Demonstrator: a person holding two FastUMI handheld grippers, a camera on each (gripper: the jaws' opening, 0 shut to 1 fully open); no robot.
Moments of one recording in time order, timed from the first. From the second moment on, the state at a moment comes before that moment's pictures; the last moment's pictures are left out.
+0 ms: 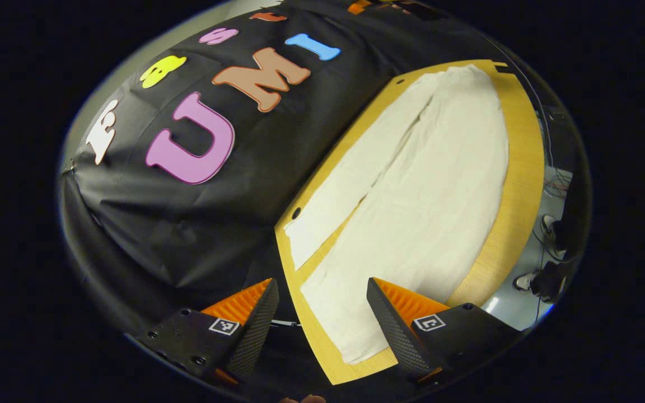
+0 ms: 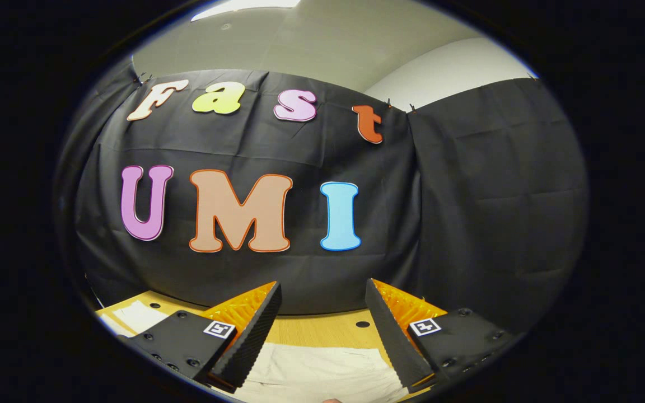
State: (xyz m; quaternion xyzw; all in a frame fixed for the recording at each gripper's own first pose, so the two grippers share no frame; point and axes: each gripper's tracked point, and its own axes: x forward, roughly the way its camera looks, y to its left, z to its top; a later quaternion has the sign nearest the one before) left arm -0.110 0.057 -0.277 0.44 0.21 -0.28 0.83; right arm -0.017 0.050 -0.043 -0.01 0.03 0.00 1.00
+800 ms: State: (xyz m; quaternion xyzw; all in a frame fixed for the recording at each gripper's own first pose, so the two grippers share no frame) left arm -0.162 0.074 -0.369 0.50 0.30 -0.41 0.70; right arm -0.029 0.030 -0.070 -0.03 0.06 -0.03 1.00
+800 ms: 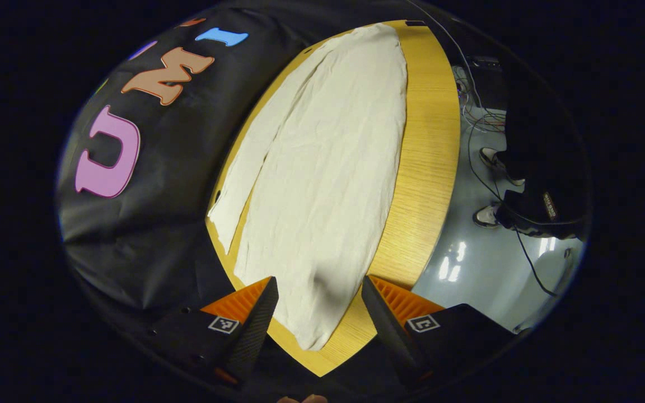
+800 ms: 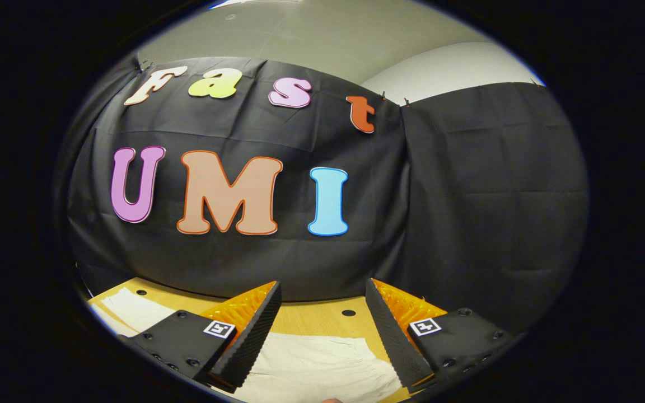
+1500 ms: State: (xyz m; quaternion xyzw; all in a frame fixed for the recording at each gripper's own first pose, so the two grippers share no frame) left arm -0.120 0.058 -0.383 0.52 0.29 -0.45 0.66; right arm -0.045 0.015 -0.071 -0.03 0.07 -0.06 1.00
